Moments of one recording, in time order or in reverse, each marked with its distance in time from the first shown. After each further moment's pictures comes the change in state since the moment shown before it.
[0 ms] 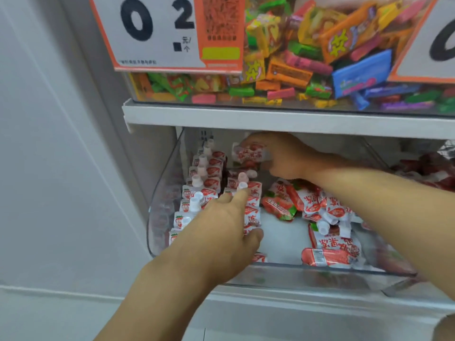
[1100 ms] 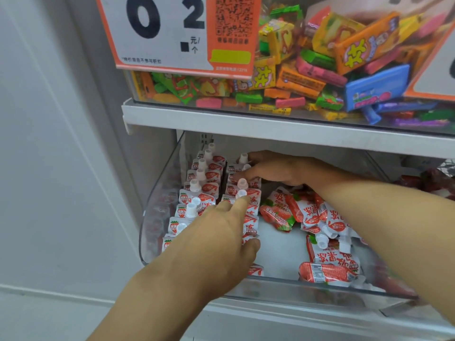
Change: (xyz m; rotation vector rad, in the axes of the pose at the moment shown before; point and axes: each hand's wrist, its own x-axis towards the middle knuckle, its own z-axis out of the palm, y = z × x) left_hand 0.001 -0.001 -0.001 0.028 0.038 0.023; right_hand 0.025 -0.006 0.017 0.459 -0.338 0.413
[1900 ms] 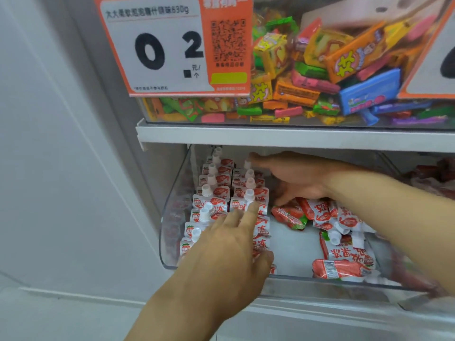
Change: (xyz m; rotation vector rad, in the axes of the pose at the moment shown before) left_hand -0.019 -0.001 0.002 0.092 0.032 0.049; right_hand -0.040 -0.012 0.007 0.576 -0.111 0.171
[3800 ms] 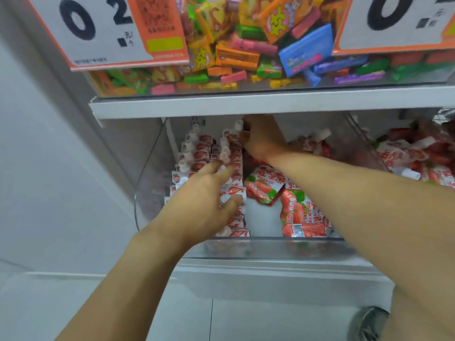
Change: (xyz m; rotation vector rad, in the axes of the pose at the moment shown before) left_hand 0.035 -0.004 -0.003 0.042 0.006 -0.002; right_hand 0.046 0.022 -0.012 -0.688 0.725 -0.502
